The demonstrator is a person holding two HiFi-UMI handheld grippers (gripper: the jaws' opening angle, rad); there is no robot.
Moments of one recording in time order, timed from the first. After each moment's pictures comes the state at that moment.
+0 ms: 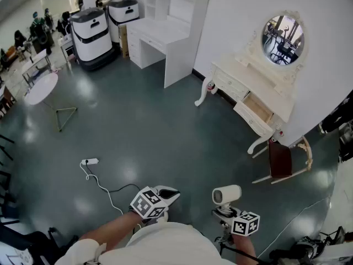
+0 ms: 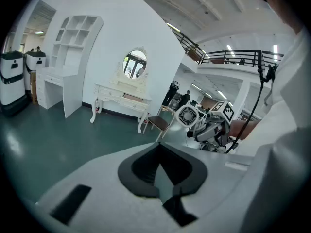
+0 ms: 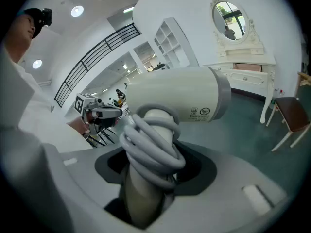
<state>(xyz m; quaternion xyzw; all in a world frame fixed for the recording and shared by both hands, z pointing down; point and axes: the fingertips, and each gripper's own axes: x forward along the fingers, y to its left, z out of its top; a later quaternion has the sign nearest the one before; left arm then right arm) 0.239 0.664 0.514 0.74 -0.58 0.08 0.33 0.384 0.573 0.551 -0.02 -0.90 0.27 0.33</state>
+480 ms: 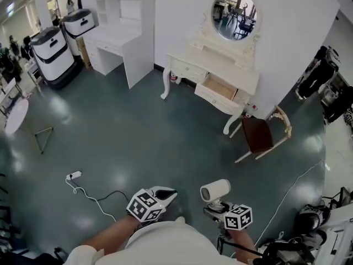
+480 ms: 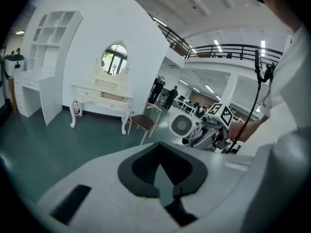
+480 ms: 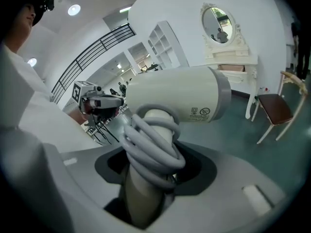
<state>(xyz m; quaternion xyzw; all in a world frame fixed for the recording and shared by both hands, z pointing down) 0.363 0.575 0.503 0.78 -0.54 0.10 0.31 0.493 0.522 0.561 -0.01 -0.90 0.26 0.35</state>
